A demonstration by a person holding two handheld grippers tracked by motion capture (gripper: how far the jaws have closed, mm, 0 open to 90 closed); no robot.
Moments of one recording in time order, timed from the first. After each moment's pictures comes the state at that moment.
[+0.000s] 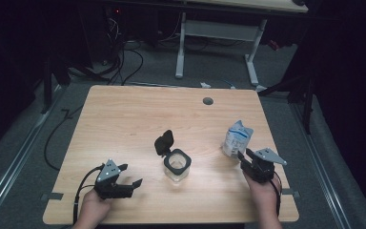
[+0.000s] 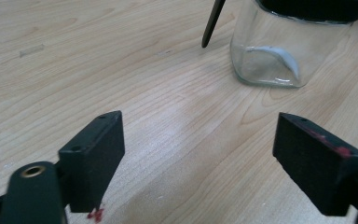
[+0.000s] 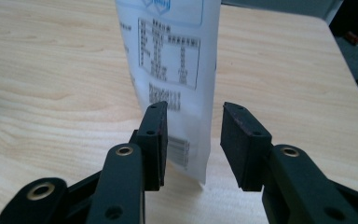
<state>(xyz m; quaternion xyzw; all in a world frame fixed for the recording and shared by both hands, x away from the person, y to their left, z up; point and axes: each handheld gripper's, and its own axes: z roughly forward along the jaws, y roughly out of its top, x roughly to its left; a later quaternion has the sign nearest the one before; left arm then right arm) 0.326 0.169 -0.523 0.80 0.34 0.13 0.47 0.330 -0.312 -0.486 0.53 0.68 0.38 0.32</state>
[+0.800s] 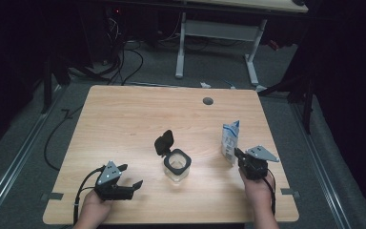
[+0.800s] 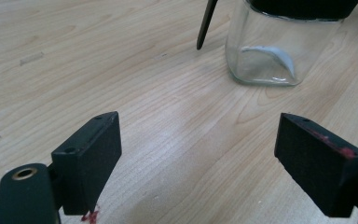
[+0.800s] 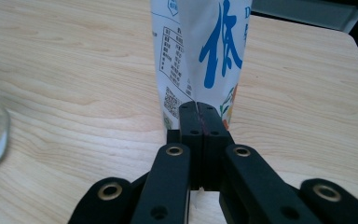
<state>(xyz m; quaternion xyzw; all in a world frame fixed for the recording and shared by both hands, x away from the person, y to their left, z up) 0.322 0.167 -0.522 0.81 0.33 0.14 0.47 0.332 -0.289 -0.480 0.51 0.70 0.39 0.32</state>
